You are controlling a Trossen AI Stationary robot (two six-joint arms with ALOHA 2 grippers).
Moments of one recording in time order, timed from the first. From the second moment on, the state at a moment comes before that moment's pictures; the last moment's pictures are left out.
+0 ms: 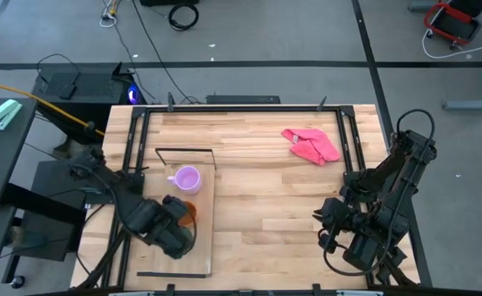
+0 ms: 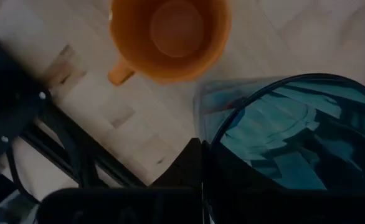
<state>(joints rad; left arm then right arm) -0.67 1.67 1.72 -1.57 -0.03 -1.51 0.96 1.50 1.45 -1.44 0.69 1.47</state>
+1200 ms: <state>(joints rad) -0.84 1.70 1.73 -1.52 -0.19 -1.72 0.94 1.50 1.45 -1.42 0.69 1.46</state>
